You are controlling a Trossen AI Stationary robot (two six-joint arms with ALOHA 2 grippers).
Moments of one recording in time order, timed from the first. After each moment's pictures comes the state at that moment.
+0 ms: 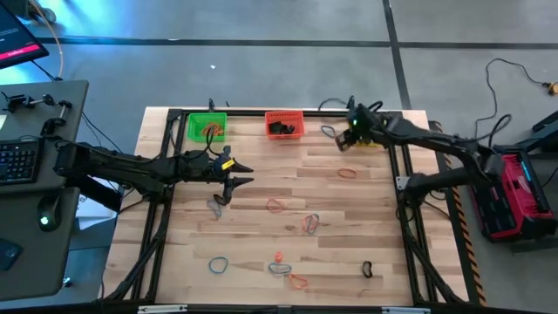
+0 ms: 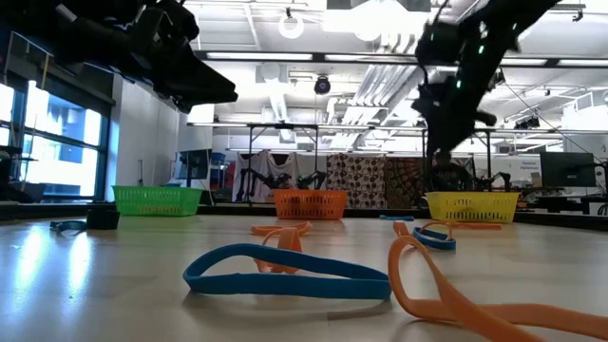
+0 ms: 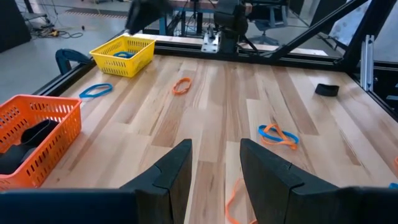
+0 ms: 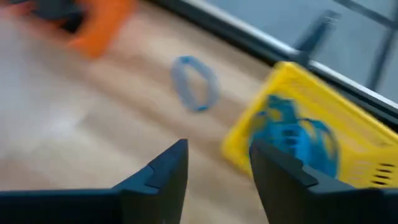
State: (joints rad) left arm 0.06 1.04 0.39 0.37 -0.04 -0.05; right arm -0.58 1.24 0.86 -0.62 0.31 0.36
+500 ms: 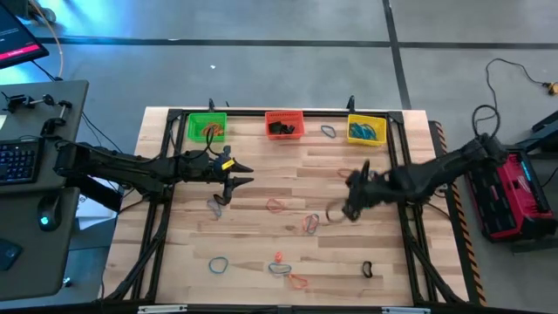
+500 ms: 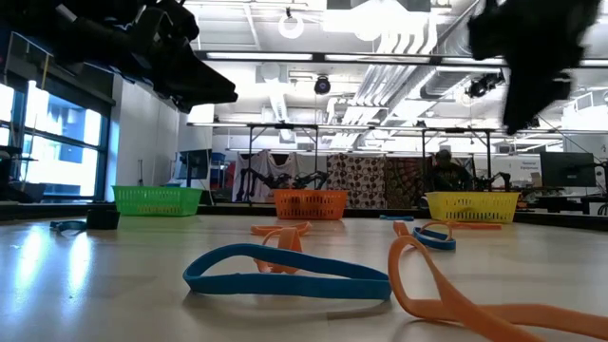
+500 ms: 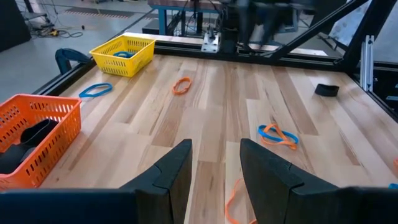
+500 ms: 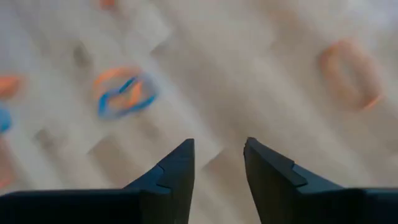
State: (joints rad) left arm 0.06 1.04 0.39 0.37 -0.04 -0.05; right arm 0.32 1.15 0.86 -0.91 0.25 0.98
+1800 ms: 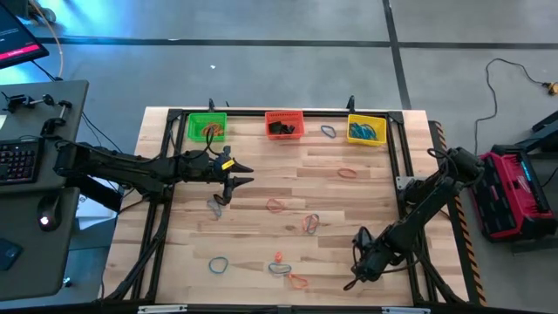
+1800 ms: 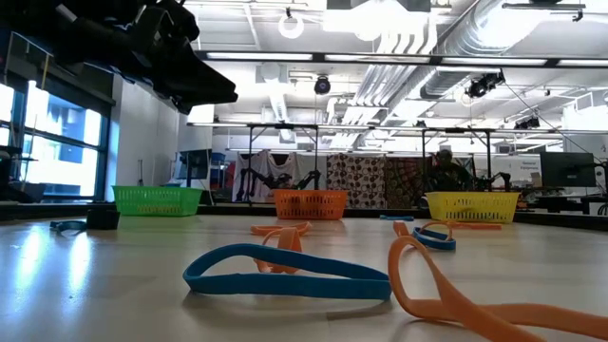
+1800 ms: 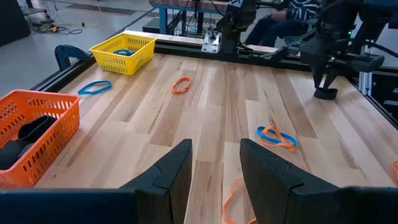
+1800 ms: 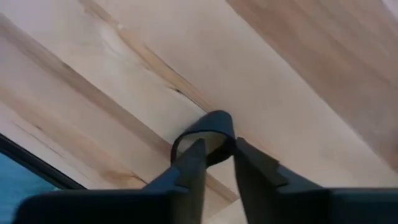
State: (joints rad) left arm 0.06 1.04 0.39 0.37 -0.04 -0.08; right arm 0.85 1.57 0.86 -0.65 -0.12 1.72
